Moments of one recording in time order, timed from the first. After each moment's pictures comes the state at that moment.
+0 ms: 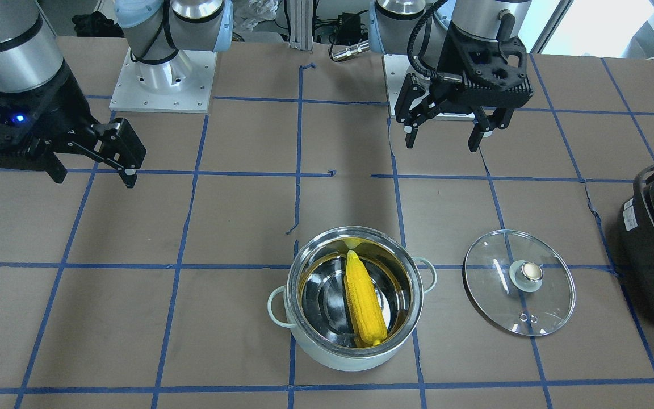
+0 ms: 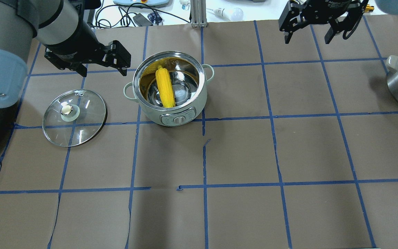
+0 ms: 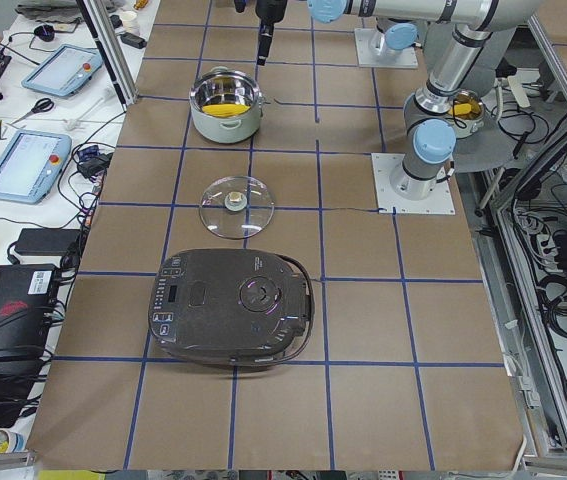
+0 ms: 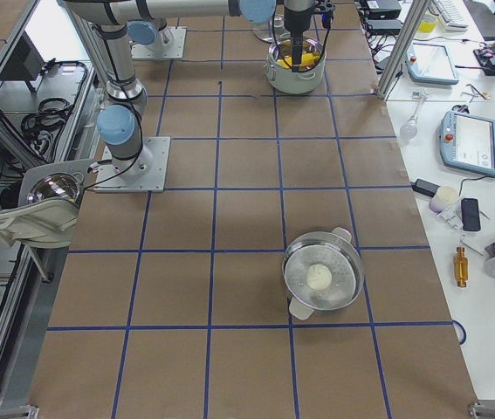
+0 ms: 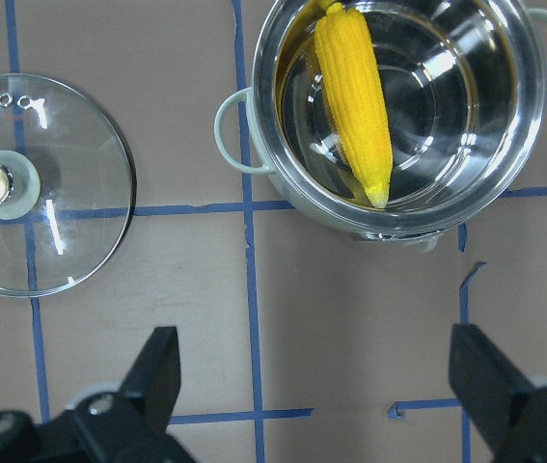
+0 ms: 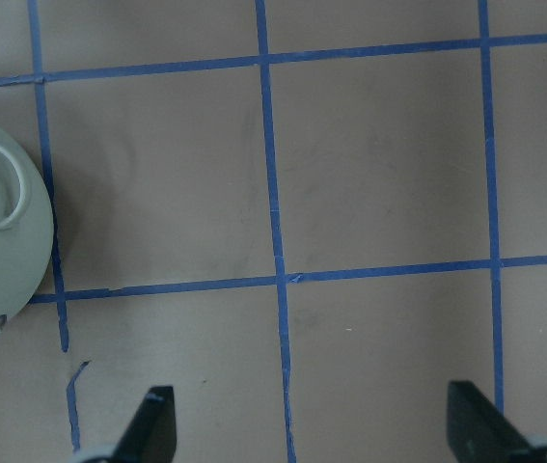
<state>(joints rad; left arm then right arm) -1.64 -1.52 -1.60 -1.38 1.57 -0.04 1.54 -1.45 1.38 -1.59 -1.57 0.04</state>
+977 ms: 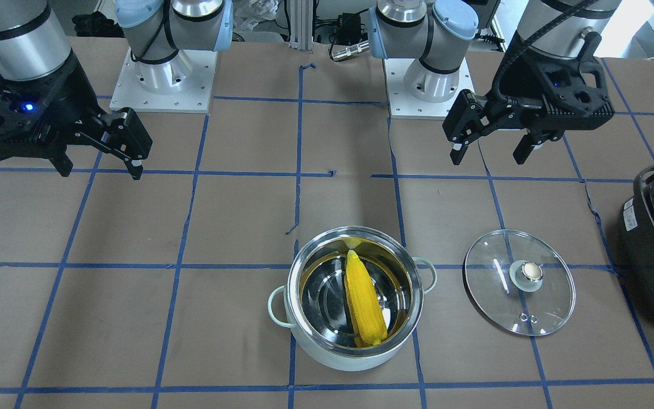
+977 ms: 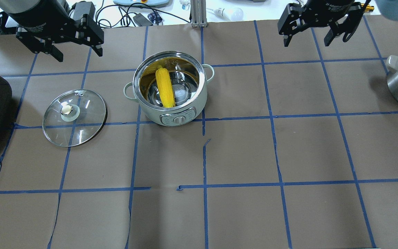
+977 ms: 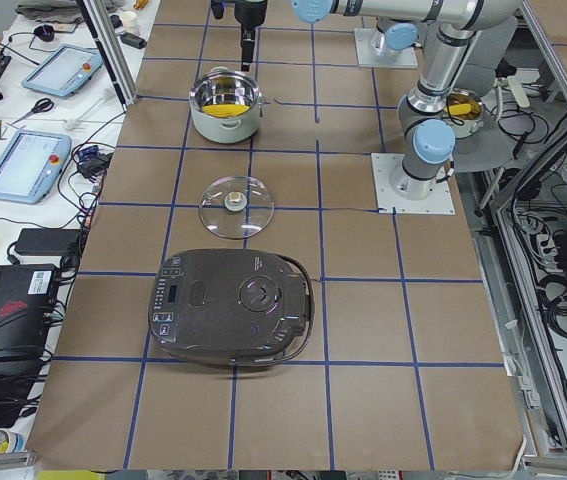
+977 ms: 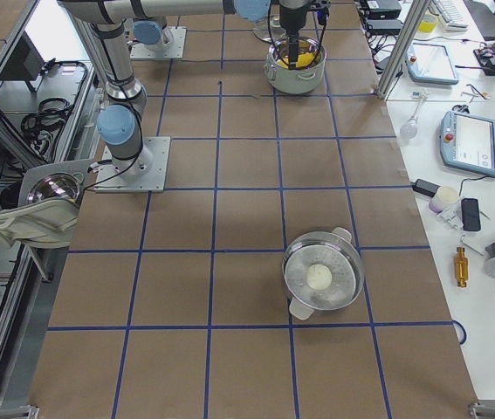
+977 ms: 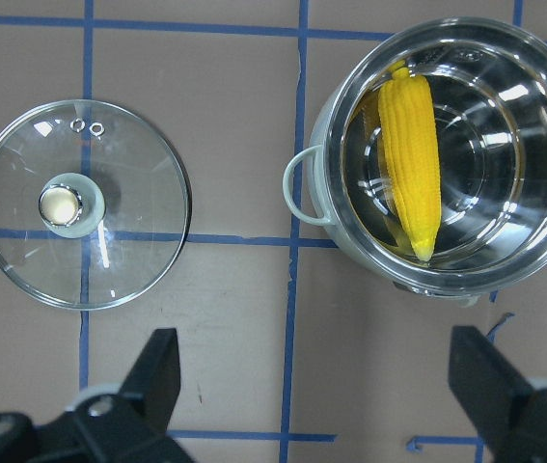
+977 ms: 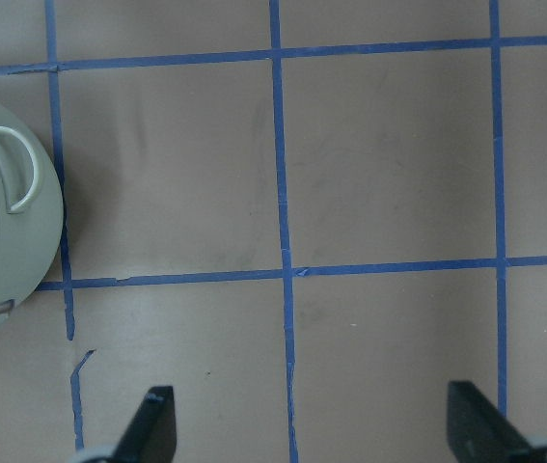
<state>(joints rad) -1.51 -1.59 -1.47 -1.52 1.53 -0.03 1.55 -1.47 1.40 -1.60 -1.57 0.02</state>
